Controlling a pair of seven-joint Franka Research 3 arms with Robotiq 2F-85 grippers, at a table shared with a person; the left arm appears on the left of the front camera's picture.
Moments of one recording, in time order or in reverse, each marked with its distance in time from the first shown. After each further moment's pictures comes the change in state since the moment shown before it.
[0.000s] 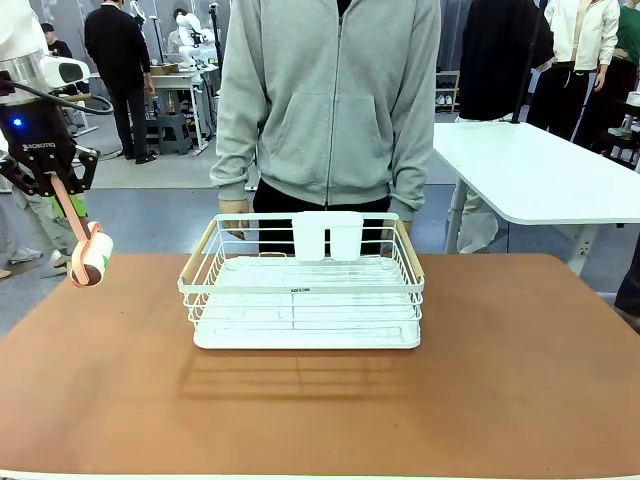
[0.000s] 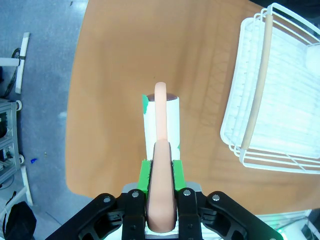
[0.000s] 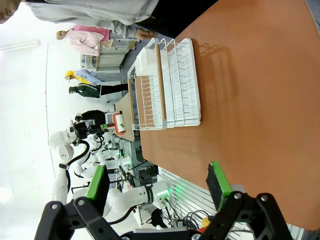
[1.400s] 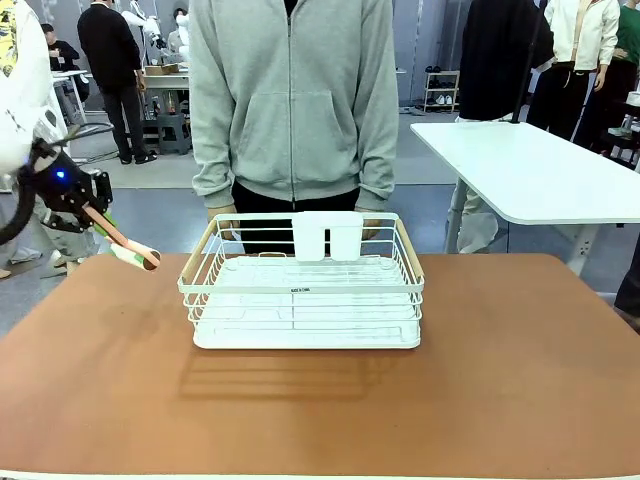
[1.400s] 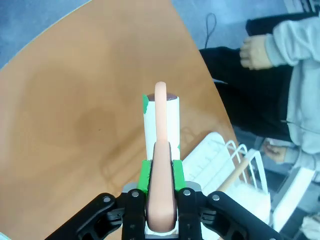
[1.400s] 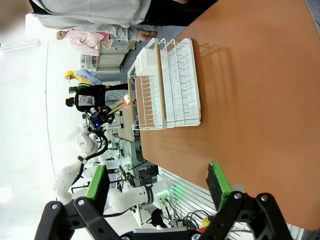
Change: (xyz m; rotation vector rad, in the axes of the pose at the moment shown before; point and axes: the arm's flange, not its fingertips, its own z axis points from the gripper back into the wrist) left arm 0.044 0.034 -0.108 -0.320 -0.177 0.819; right arm 0.000 0.000 0.000 0.000 0.000 0.000
